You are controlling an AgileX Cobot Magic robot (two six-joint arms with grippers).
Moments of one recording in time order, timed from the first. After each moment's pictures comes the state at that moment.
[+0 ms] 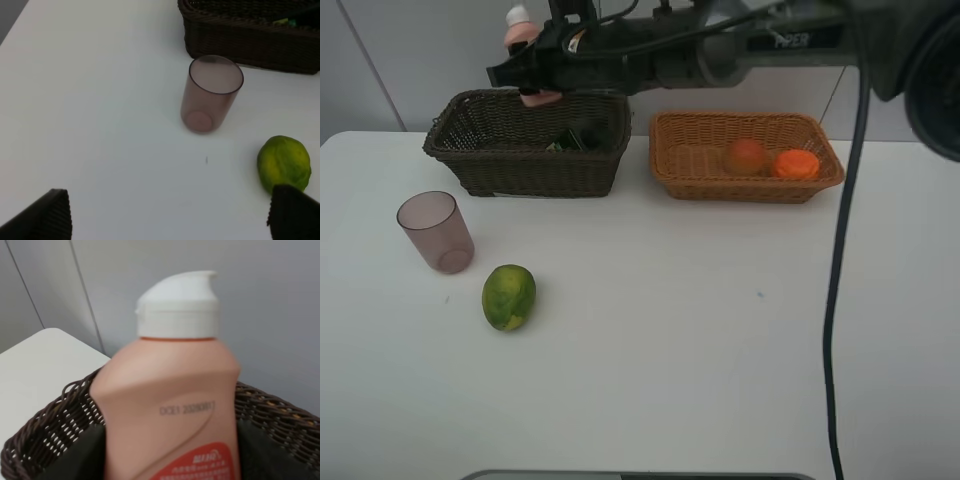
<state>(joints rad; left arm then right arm) -0.04 -0.01 -0.51 0.07 1.07 -0.18 0.71 2.29 -1.81 0.06 -0.03 -0.07</state>
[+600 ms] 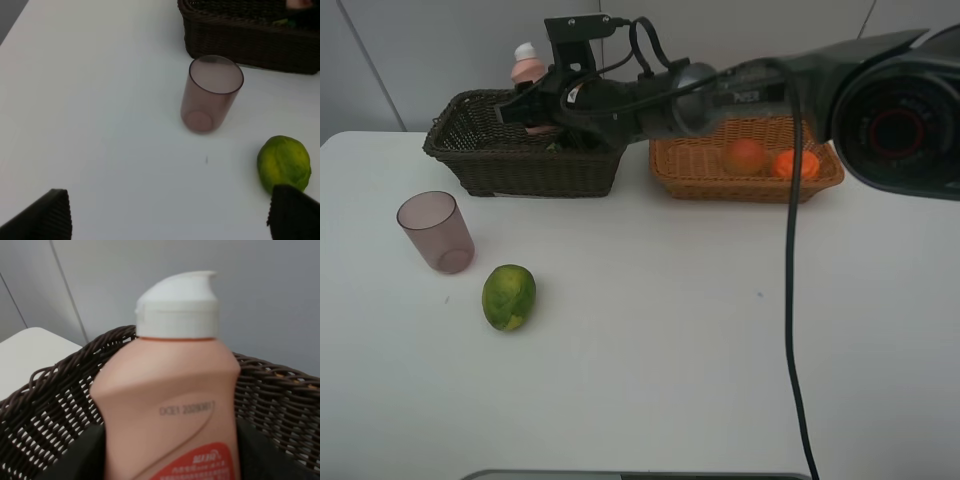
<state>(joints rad) -0.04 -0.01 -0.51 0.07 1.07 -0.18 0.71 2.41 -1.81 0.08 -0.19 -0.06</state>
